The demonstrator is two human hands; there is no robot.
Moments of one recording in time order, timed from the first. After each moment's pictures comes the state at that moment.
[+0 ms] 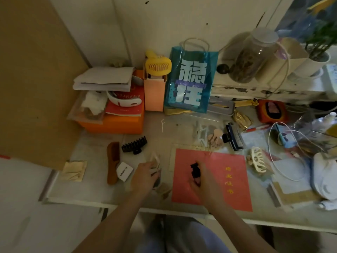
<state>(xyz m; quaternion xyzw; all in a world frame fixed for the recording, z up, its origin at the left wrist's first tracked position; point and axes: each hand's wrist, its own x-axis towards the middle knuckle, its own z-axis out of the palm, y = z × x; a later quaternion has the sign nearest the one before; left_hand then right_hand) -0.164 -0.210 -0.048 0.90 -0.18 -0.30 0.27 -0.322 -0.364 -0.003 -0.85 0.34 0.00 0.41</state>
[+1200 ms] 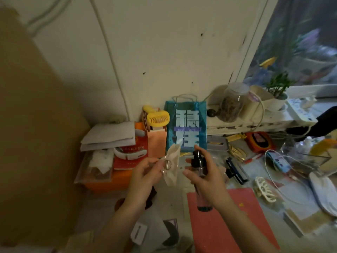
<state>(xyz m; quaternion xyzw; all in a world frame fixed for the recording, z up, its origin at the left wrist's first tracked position) -0.084 -0.223 0.147 0.71 -0.21 -0.28 0.61 -0.210 -0.351 0.135 -0.73 0.29 -0.25 0.56</state>
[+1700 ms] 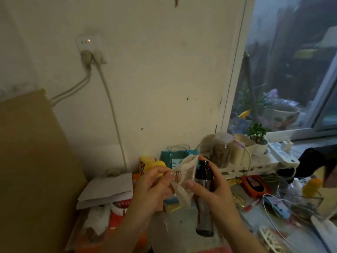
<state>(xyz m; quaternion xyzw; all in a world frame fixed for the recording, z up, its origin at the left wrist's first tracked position) -0.076 -0.249 0.261 0.63 -0.33 -0.28 0.65 -0.200 -0.346 0.248 -0.62 0.21 -0.41 0.63</state>
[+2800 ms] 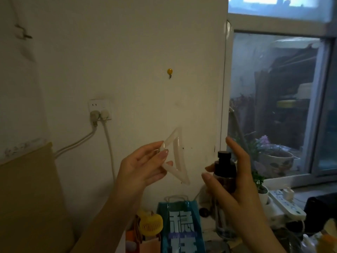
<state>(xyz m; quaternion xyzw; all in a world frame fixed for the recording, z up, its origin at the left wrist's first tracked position) -0.065 -0.262 0.414 0.48 -0.44 -0.20 0.73 -0.227 -0.359 0.384 -0.72 0.11 -0.55 0.41</state>
